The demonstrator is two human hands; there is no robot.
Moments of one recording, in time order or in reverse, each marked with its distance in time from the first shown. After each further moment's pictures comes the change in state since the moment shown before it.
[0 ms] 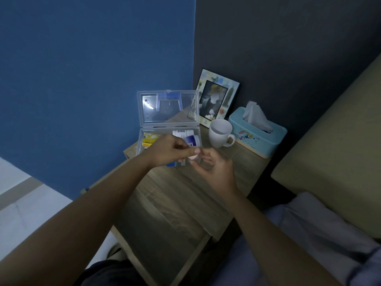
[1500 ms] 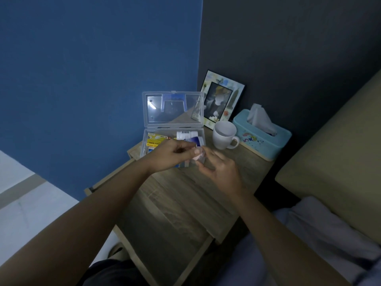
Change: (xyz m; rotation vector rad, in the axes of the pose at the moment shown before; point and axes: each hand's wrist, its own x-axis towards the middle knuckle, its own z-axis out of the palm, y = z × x) left_hand -0.006 -0.015 0.002 -0.182 -0.041 0.100; right_hand 0.008 -0.001 -0.004 -0.351 -0.001 -0.348
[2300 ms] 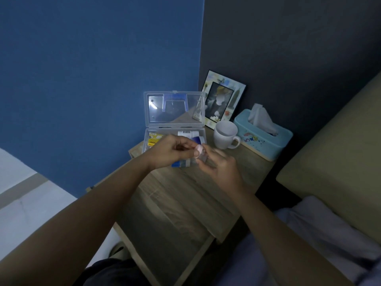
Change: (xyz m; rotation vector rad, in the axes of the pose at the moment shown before) left_hand 0.001 0.004 -0.006 -0.141 -0.010 0.060; right_hand 0.008 -0.007 -0.004 0.139 -0.072 0.092
